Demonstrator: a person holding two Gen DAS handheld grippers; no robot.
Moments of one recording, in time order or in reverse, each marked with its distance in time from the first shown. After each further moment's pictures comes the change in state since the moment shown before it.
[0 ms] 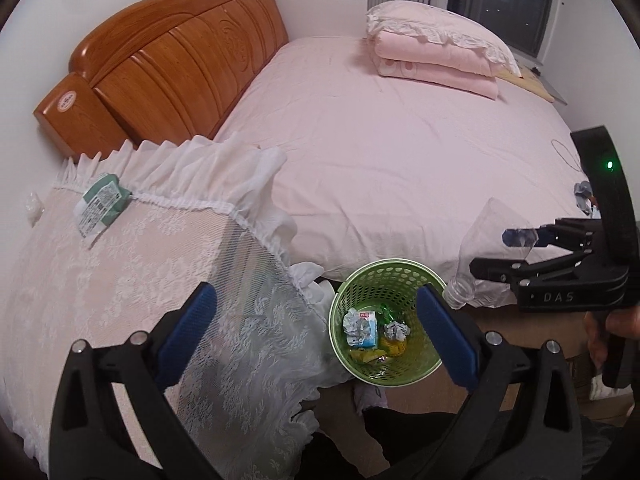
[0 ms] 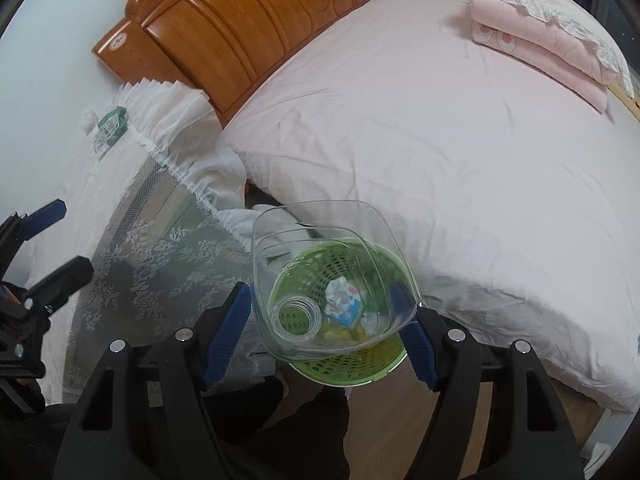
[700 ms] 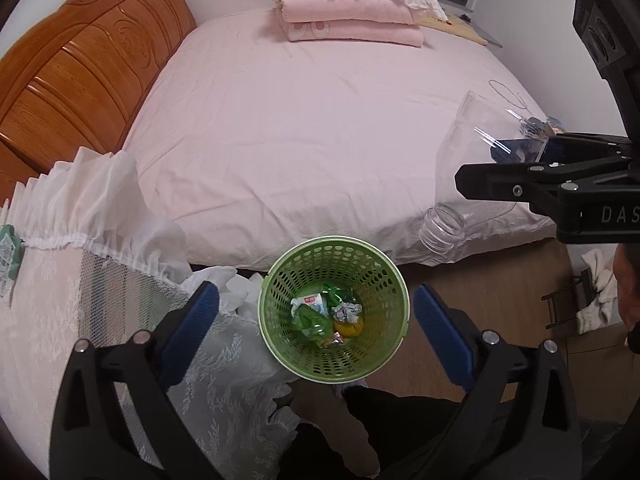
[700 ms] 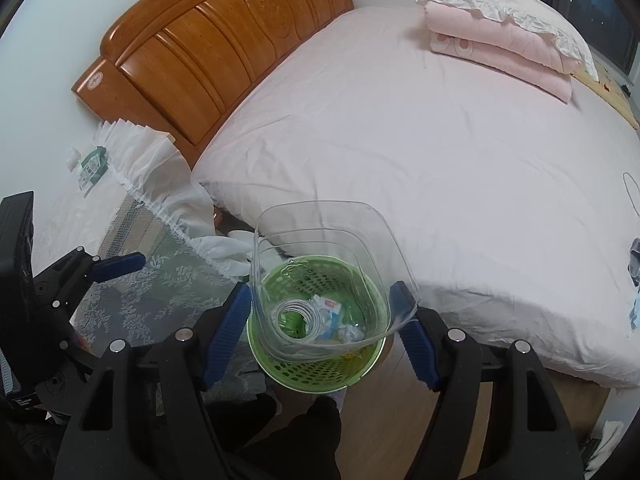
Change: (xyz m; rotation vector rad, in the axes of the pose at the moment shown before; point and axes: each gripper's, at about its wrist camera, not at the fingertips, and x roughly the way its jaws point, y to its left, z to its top) left arm 0.063 -0.085 0.005 0.225 0.106 -0.192; right arm -0.041 -0.042 -0.004 0.092 -0.101 -0.069
